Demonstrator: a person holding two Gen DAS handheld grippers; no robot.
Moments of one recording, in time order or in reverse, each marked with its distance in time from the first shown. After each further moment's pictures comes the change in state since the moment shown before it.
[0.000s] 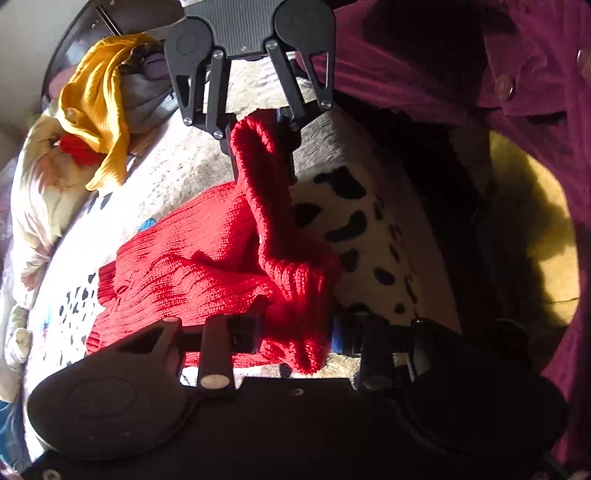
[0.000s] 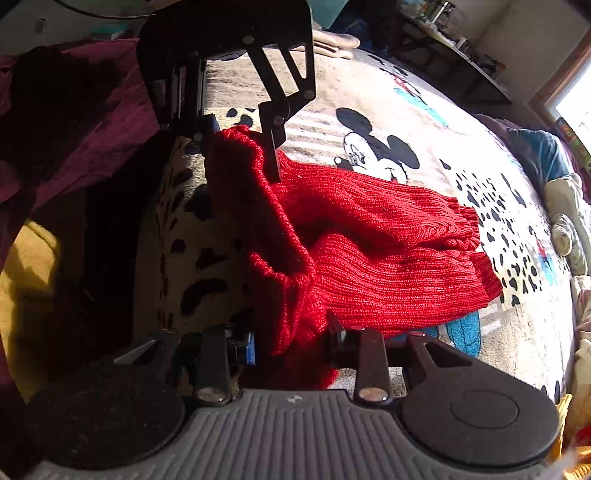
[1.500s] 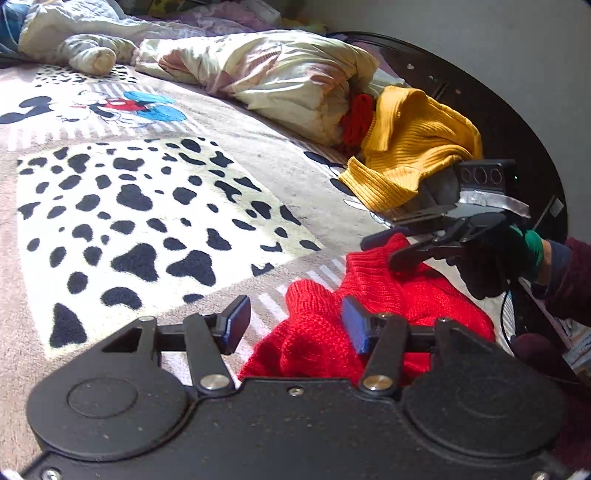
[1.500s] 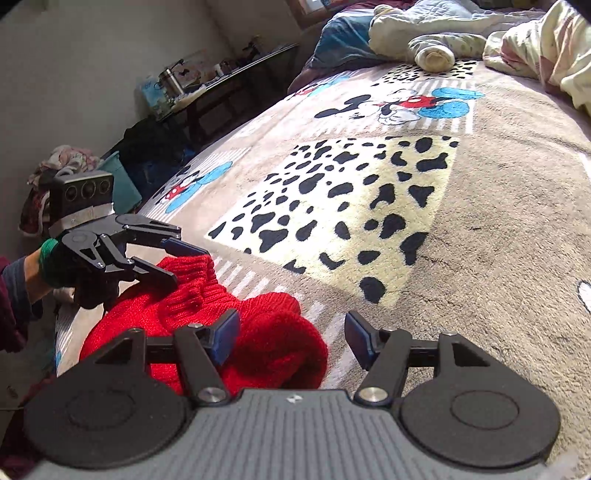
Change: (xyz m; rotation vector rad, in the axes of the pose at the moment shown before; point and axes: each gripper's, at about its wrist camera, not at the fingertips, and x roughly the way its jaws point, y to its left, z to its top) left arm 0.041 0.279 -0.193 -1.254 -0.438 0.031; right arm 0.090 -0.302 -0.116 1.132 -0.455 0.070
